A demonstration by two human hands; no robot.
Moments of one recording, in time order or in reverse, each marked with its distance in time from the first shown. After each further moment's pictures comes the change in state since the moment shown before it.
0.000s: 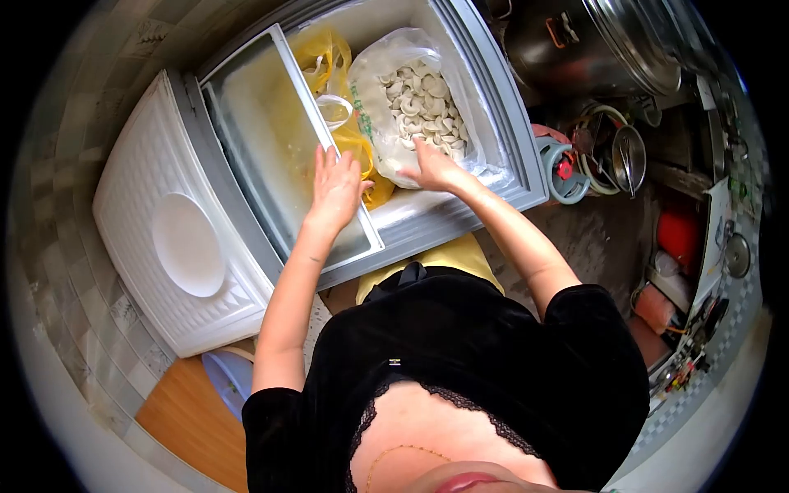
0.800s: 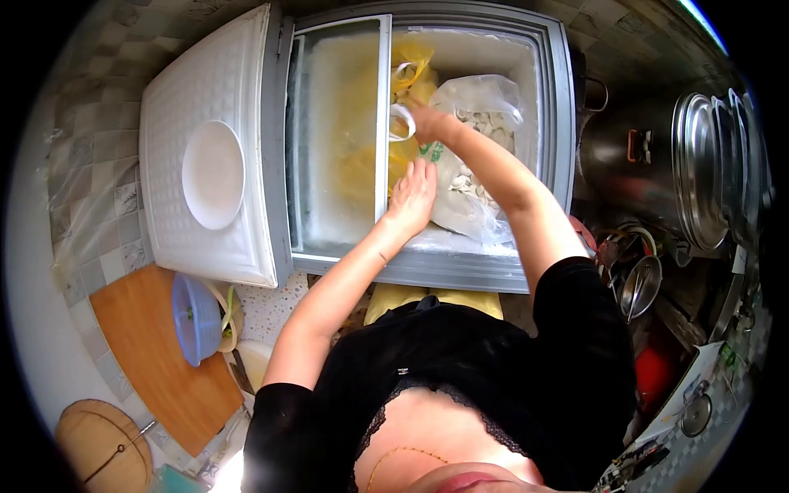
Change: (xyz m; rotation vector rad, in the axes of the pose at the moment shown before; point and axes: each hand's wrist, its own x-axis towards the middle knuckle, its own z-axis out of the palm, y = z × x) left_hand 0.048 0.052 0.033 -0.271 0.014 -0.348; right_hand 0.241 -0.043 0.045 -0.537 -0.068 -1.031
